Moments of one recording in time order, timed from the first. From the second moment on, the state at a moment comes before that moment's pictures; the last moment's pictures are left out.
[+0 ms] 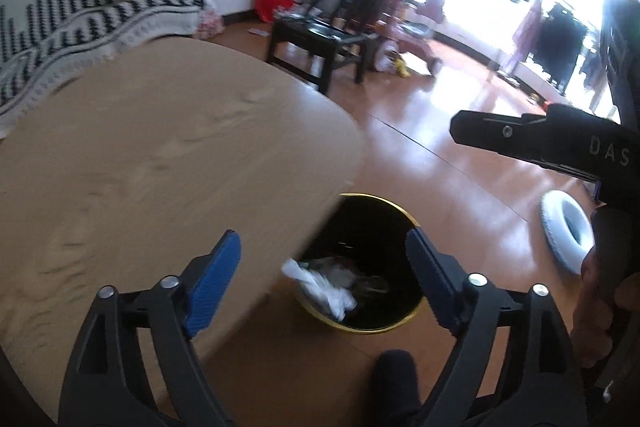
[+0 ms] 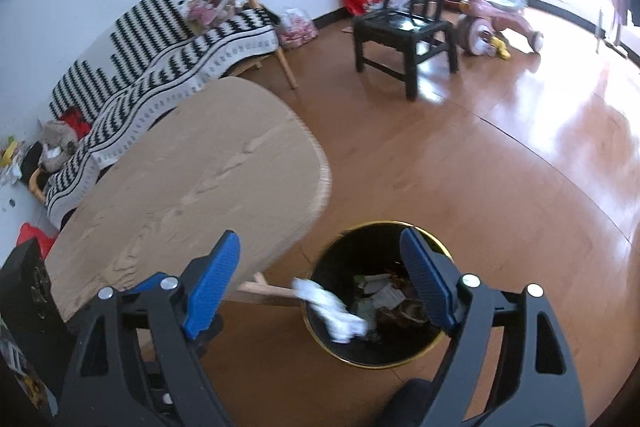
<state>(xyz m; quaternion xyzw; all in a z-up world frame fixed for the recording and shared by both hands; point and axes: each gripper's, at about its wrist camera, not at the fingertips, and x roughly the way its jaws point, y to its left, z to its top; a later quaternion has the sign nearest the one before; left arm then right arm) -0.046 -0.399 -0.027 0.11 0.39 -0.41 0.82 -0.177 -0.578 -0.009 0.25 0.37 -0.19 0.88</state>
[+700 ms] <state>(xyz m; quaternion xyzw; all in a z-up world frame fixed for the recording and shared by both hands) 0.024 -0.052 0.030 0.03 0.38 -0.11 0.92 -0.004 -0.313 0.028 0.09 0.39 0.03 0.92</state>
